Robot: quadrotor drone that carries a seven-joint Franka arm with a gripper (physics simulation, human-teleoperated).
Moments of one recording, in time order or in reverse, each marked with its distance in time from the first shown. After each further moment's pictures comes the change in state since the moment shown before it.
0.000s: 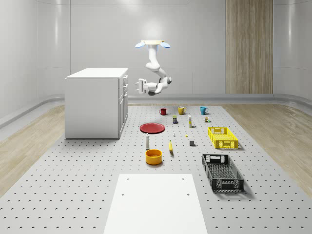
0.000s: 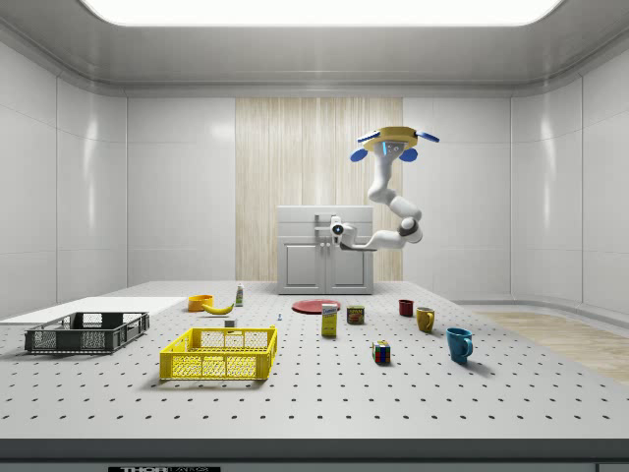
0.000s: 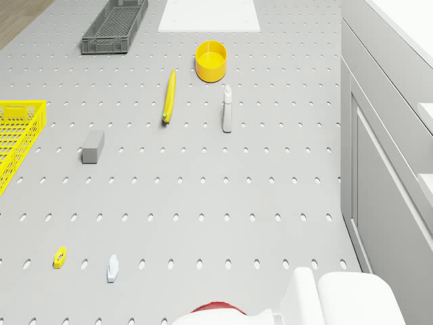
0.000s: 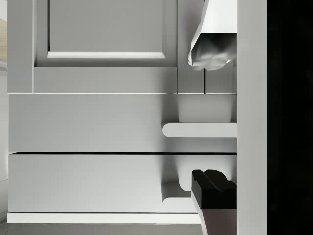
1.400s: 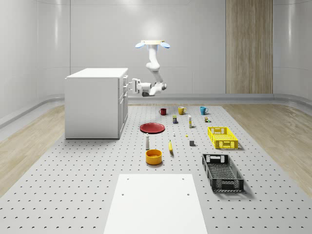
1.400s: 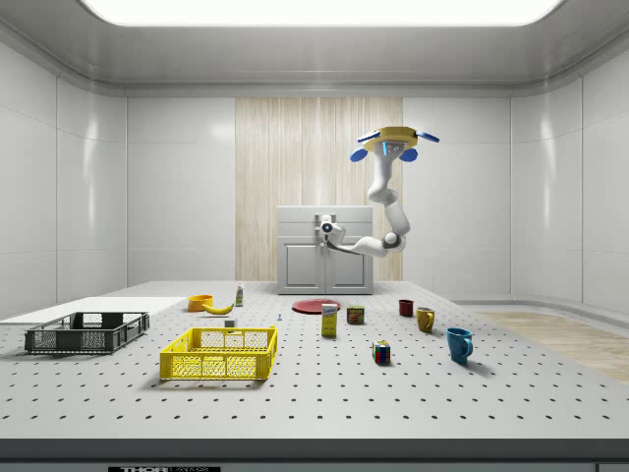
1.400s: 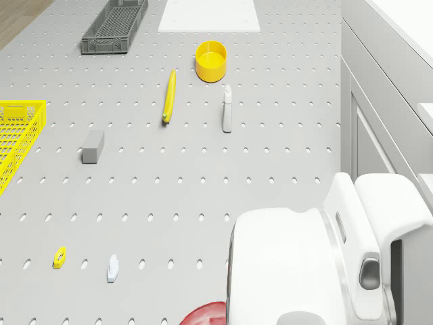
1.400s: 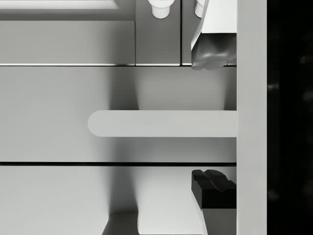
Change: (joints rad) arm 0.023 0.398 0.063 0.217 0.259 -0.071 -0.191
